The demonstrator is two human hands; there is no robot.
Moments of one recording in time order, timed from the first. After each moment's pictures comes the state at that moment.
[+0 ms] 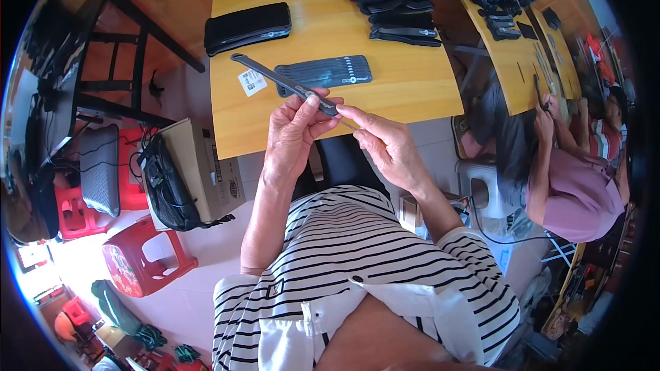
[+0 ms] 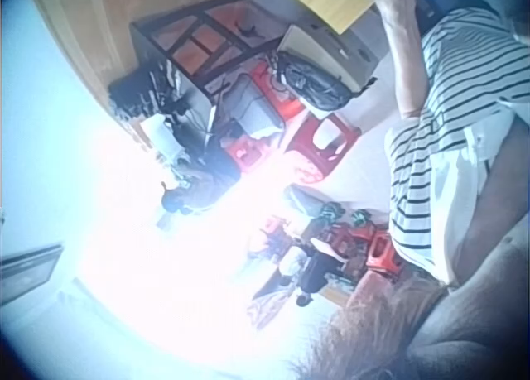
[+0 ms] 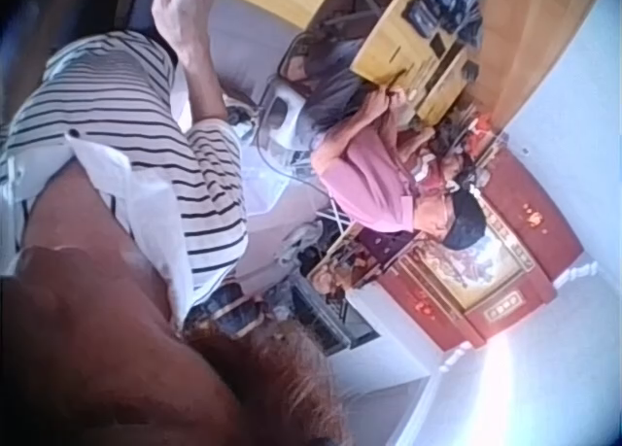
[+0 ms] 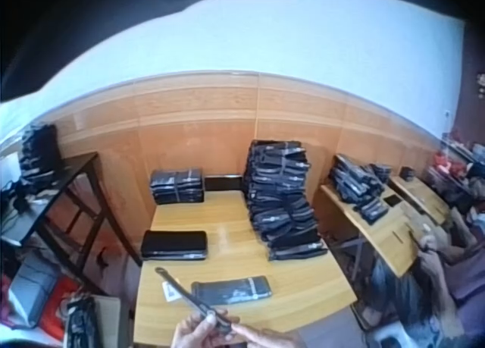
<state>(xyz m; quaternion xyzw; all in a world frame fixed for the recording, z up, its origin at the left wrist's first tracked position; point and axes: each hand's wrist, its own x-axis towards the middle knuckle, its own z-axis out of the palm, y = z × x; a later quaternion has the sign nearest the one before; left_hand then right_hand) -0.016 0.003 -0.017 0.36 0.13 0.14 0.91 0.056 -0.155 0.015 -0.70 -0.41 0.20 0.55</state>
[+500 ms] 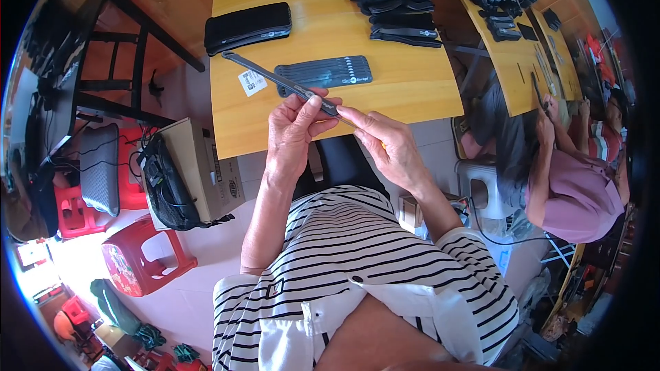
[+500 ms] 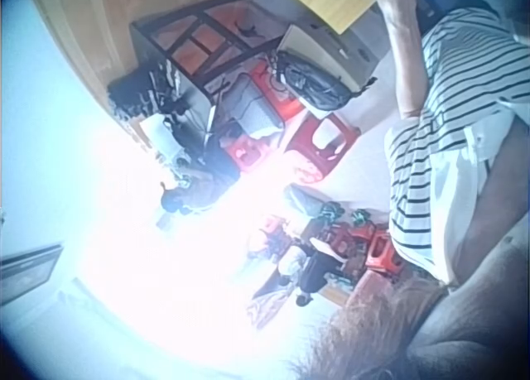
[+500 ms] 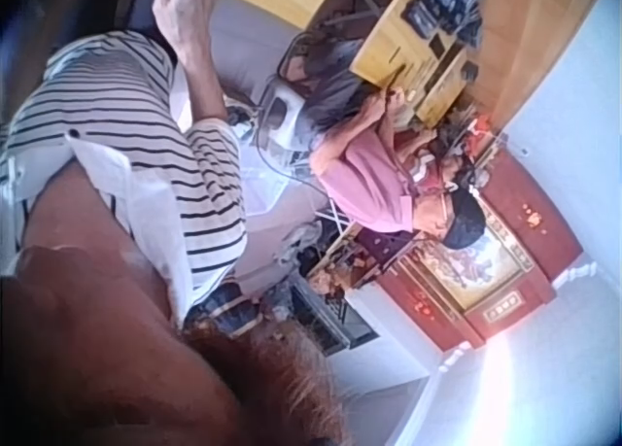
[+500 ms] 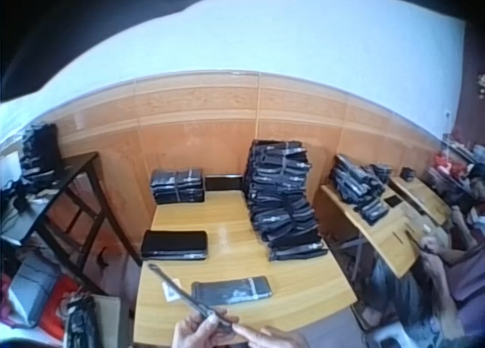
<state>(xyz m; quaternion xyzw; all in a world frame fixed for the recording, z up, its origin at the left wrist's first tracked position) -0.016 0.001 -0.017 0.41 0.14 0.16 0.89 0.061 -0.158 0.012 -0.77 -0.45 0.13 0.44</state>
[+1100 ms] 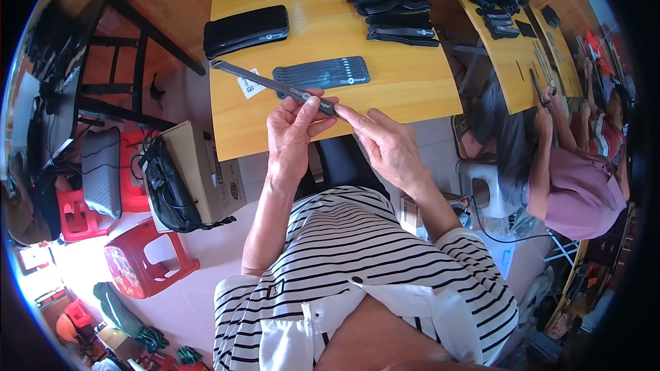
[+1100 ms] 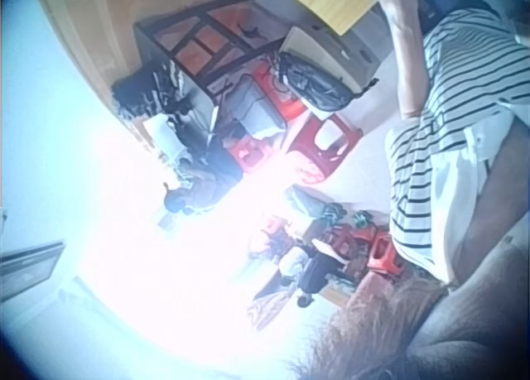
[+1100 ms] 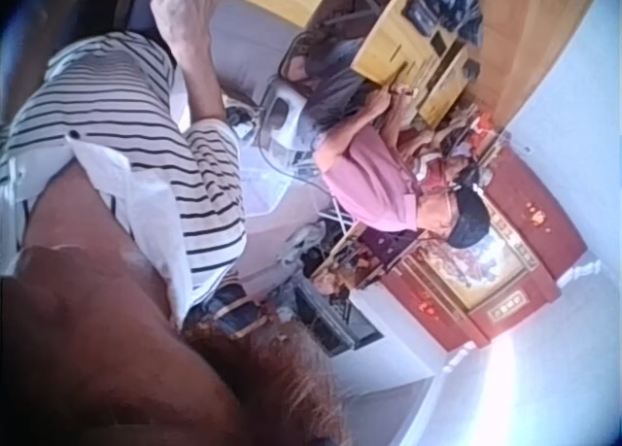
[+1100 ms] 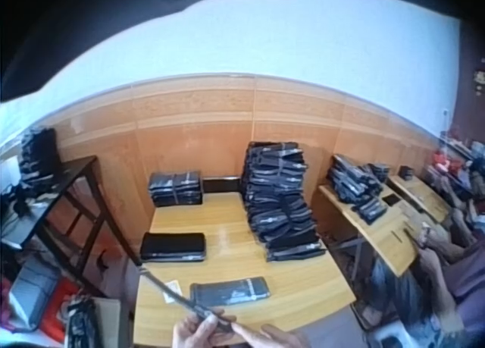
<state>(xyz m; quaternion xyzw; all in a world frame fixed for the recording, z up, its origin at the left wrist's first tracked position) -0.015 -0.006 -0.012 0.43 0.18 0.18 0.87 0.057 -0.158 0.017 -0.81 -0.47 0.02 0.35</state>
